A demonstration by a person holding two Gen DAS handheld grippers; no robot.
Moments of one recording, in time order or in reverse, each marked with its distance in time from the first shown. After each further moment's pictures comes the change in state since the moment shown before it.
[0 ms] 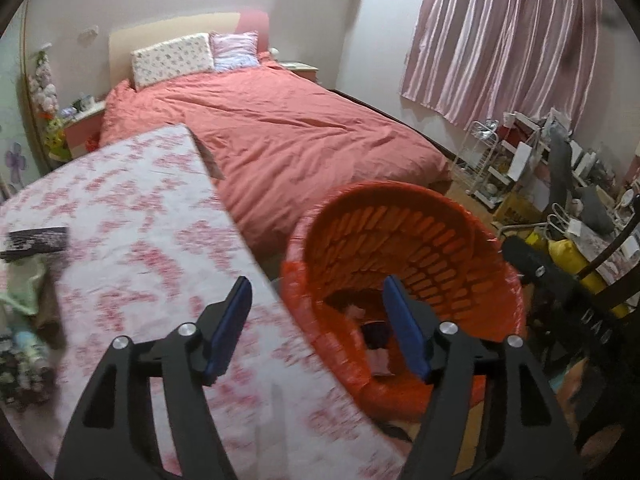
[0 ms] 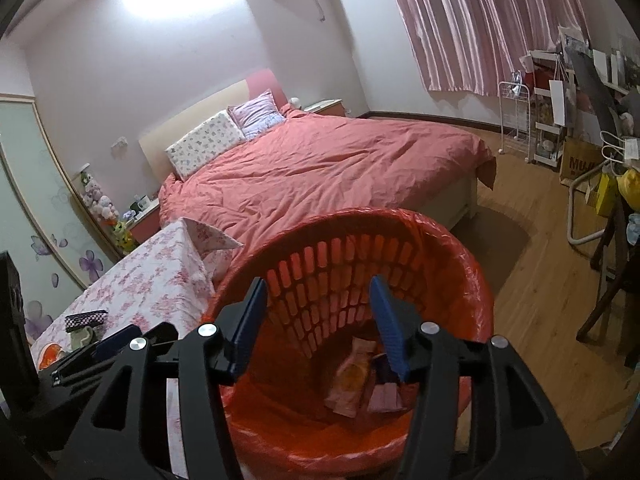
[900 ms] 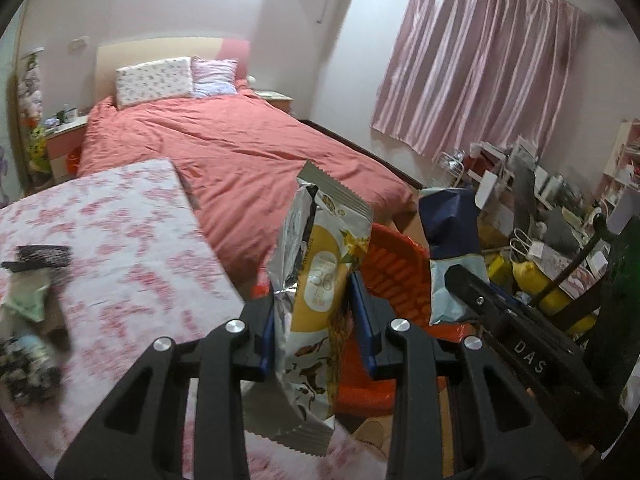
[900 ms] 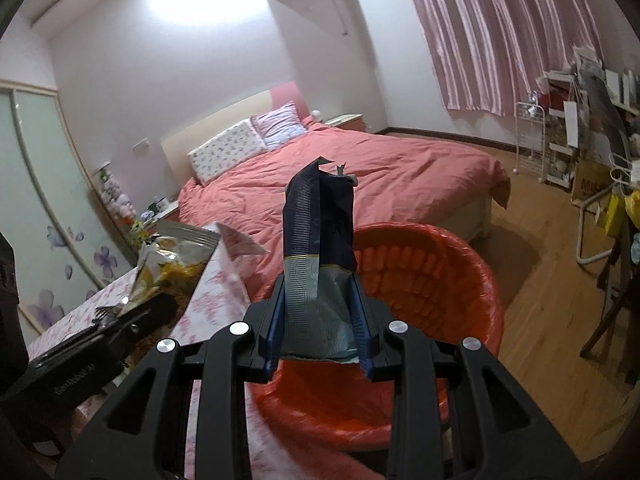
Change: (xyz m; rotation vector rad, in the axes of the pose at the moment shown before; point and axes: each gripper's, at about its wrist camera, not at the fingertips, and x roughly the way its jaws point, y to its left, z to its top) left arm -0.039 -0.015 0.009 -0.013 -0.093 -0.145; right arm -0.006 0.011 -0.012 -0.028 -0.041 0.035
